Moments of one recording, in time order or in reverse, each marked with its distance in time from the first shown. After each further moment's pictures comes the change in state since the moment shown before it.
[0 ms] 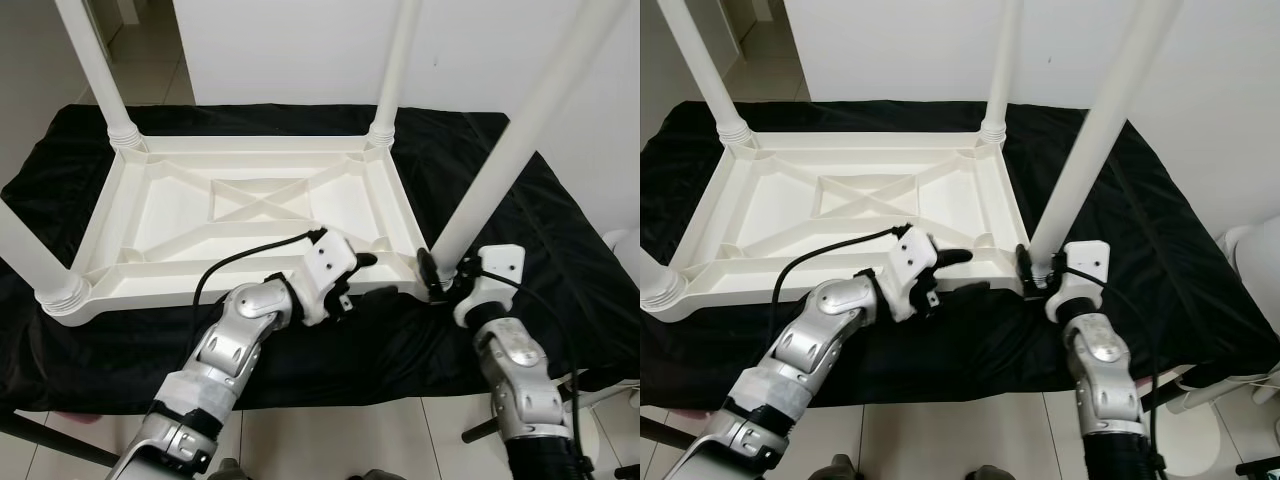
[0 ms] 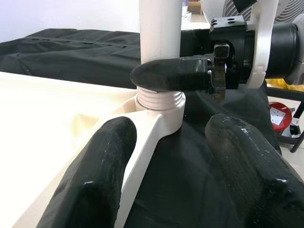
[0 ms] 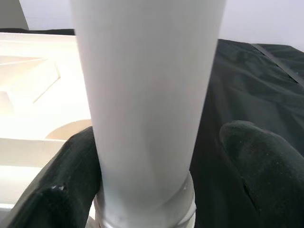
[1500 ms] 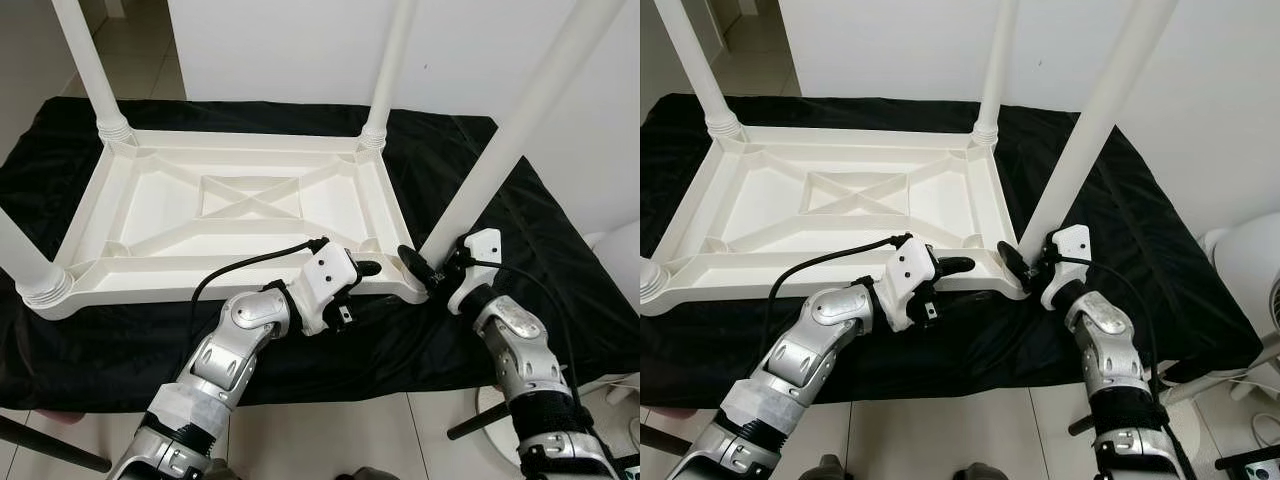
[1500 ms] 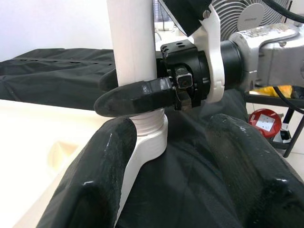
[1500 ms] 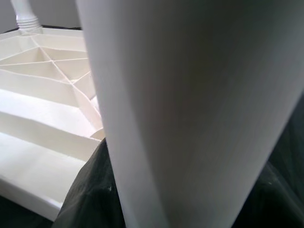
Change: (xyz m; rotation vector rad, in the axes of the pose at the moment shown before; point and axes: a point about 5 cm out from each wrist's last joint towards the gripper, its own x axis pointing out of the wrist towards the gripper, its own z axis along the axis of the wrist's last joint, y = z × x) left arm -0.003 -0.010 0.007 0.032 -0.026 -0.031; right arm 0.028 0.008 -0.009 0.050 0.000 0.352
